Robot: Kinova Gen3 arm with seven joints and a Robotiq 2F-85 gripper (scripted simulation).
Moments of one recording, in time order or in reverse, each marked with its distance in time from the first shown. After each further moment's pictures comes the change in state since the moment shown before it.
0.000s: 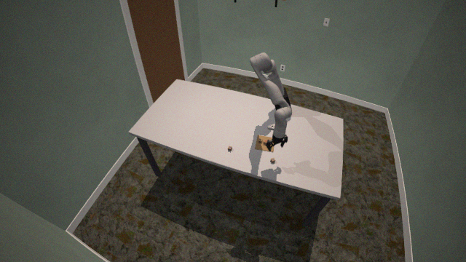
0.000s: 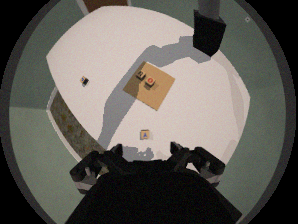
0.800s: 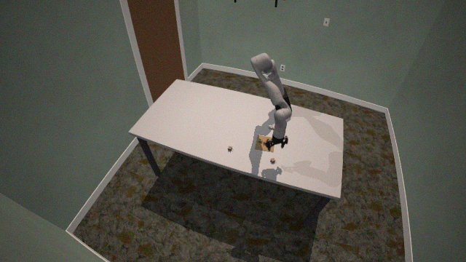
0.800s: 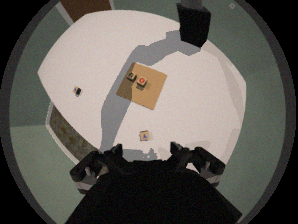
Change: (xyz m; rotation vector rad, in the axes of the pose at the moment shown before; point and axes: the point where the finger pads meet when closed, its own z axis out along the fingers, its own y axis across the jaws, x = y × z) arm 0.002 0.001 0.005 -0.008 0.006 0.148
